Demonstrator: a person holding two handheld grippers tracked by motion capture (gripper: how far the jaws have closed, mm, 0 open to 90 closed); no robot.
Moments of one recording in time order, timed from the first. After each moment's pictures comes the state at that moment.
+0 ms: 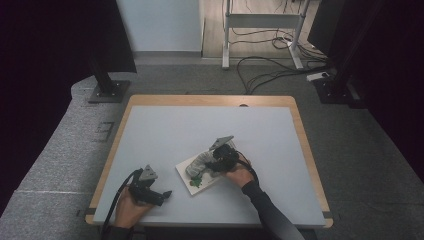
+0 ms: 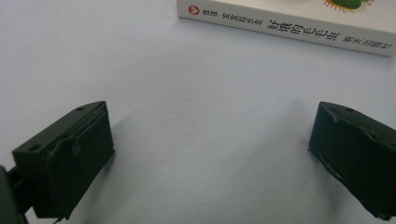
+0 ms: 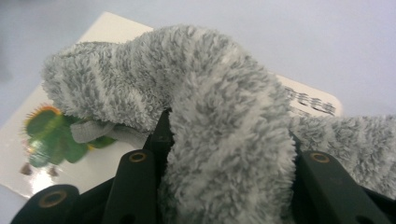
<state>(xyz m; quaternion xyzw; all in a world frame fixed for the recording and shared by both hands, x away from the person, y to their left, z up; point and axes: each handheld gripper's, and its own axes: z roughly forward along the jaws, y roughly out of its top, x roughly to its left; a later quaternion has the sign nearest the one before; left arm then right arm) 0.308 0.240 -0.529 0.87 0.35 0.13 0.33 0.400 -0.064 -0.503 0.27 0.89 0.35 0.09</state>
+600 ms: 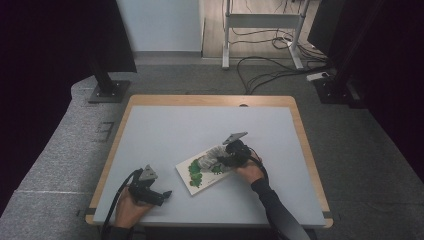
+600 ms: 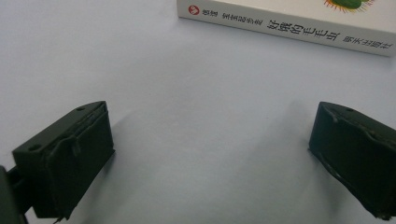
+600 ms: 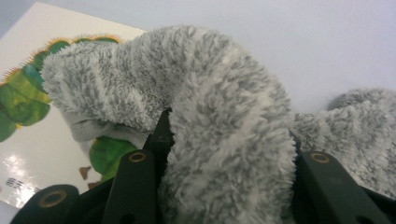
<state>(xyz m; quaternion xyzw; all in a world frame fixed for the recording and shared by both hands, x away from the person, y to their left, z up) 0.308 0.240 -0.529 0.87 0.35 0.13 0.33 0.414 -0.103 -0.505 0.32 0.87 0.34 0.11</state>
